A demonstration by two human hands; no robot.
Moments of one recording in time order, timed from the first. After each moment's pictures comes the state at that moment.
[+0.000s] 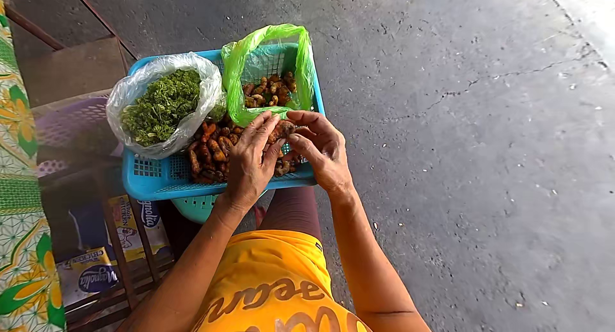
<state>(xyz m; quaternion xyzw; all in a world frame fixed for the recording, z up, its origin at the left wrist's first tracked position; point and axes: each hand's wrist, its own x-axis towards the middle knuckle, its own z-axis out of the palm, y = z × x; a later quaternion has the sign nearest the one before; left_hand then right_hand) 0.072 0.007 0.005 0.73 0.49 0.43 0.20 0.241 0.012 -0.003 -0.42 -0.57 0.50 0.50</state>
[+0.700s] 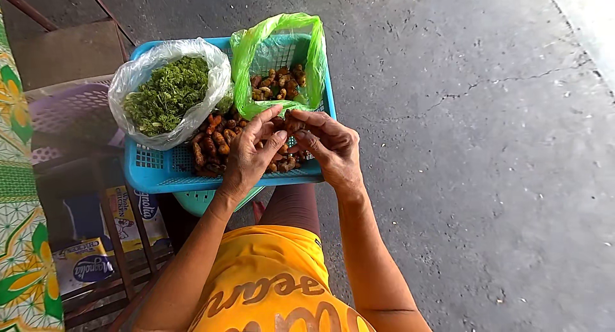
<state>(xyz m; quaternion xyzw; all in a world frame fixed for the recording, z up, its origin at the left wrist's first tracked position) 0.055 0.004 0.010 0.55 0.45 0.46 0.53 0.241 0.016 -0.008 -0.36 -0.62 0.47 0.52</state>
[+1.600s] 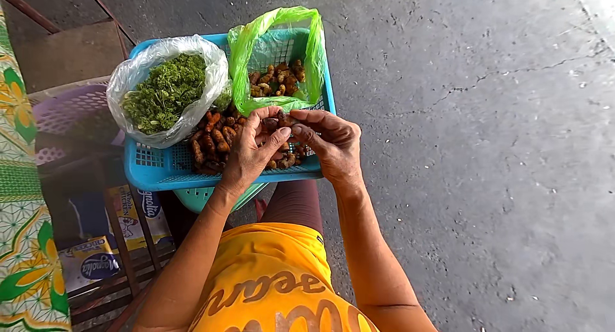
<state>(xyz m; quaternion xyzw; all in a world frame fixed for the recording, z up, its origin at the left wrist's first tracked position) 0.055 0.004 0.013 0.53 0.45 0.43 0.57 0.238 0.012 -0.009 -0.36 -0.59 0.47 0.54</state>
